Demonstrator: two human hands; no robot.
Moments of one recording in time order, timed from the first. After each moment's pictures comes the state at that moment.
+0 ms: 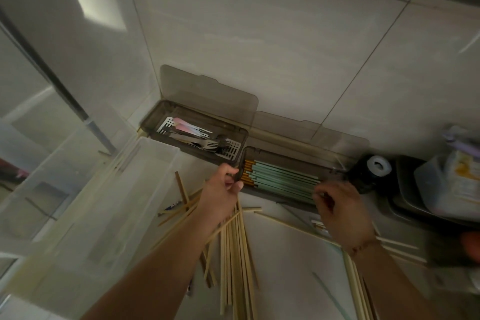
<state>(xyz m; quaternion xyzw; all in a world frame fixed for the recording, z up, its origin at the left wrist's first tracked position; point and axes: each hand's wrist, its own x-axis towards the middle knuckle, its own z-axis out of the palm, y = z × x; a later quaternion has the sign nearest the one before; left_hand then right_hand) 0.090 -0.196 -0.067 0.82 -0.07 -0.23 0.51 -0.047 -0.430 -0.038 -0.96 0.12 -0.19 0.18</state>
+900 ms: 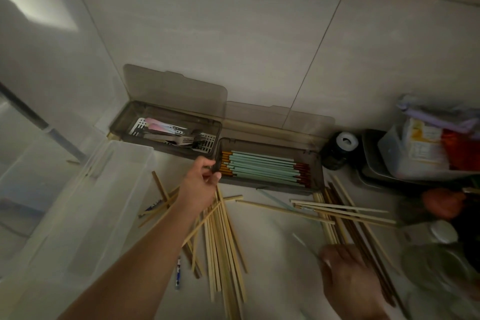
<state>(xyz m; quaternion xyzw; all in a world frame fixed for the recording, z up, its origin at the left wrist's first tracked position) 0.089 -0.197 -0.065 0.84 -0.08 -0.22 0.49 -0.188 -0.374 -0.049 -0.97 0.24 -0.03 0.02</state>
